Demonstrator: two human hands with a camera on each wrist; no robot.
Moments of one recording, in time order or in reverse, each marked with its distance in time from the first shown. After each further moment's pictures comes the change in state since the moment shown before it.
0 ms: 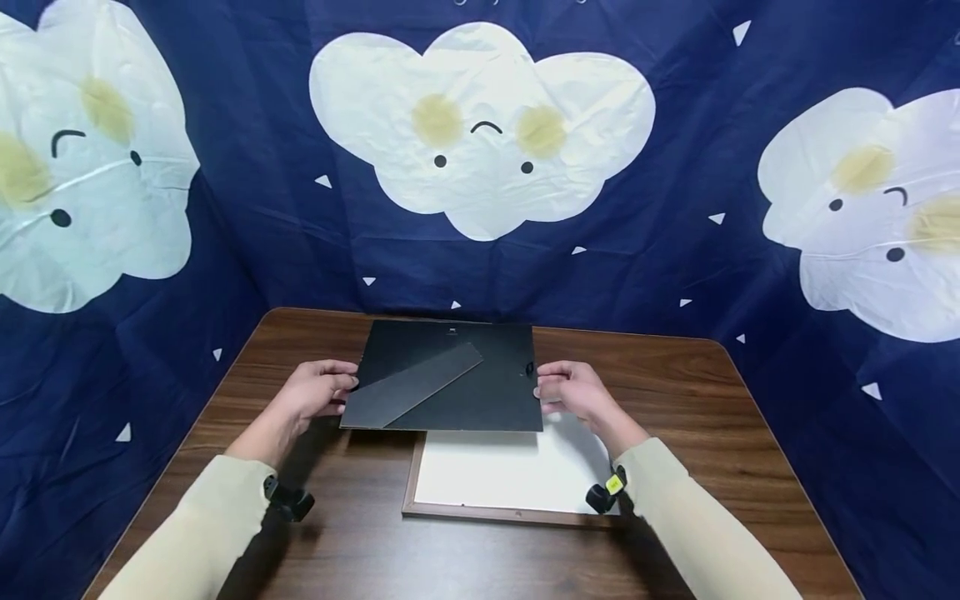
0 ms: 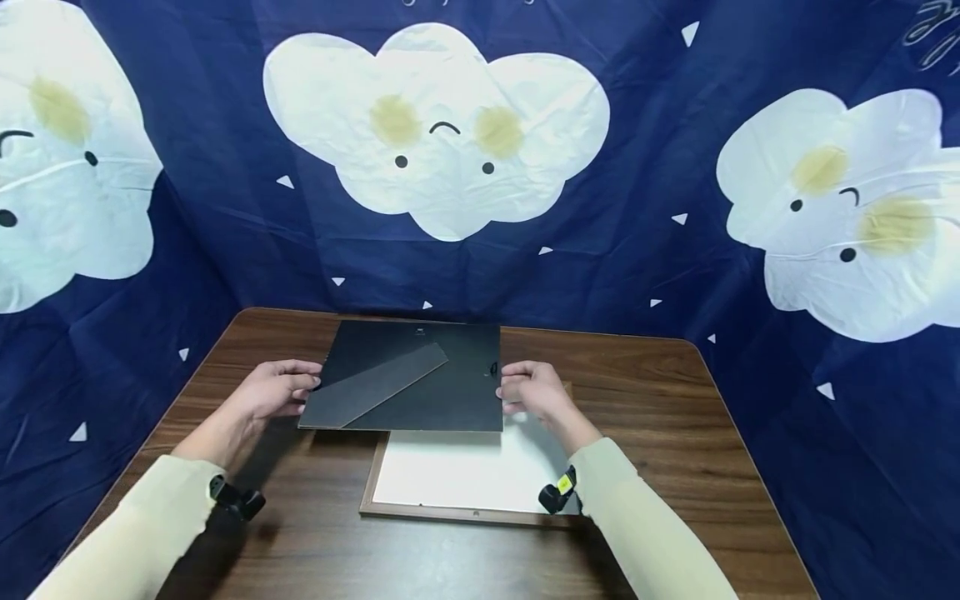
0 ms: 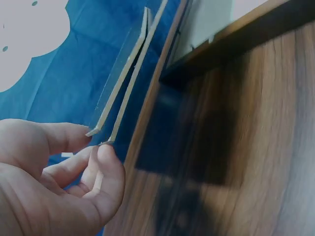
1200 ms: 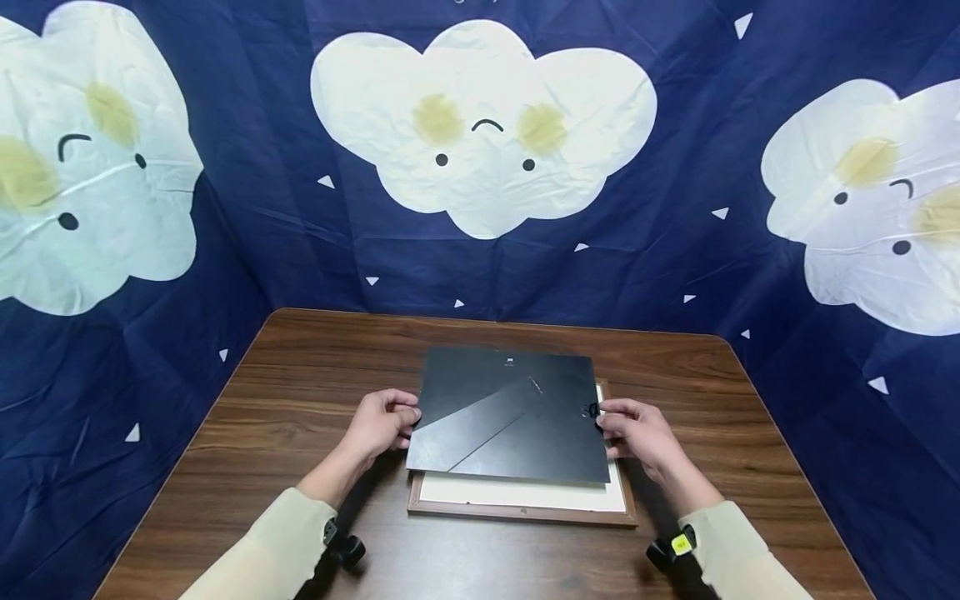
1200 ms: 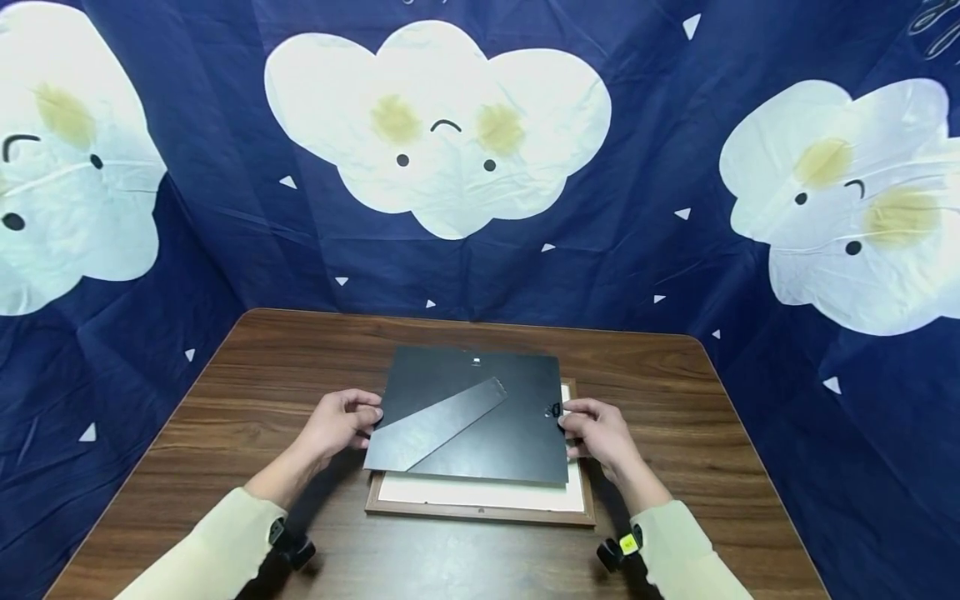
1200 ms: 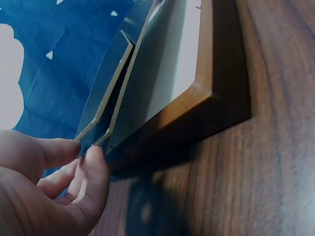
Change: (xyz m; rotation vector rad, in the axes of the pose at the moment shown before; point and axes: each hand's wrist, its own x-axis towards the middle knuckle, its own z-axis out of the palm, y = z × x) left_hand -0.022 -0.011 0.101 -0.127 0.044 0.078; right_hand -0.063 0.054 -0.060 0.025 0.137 0.058
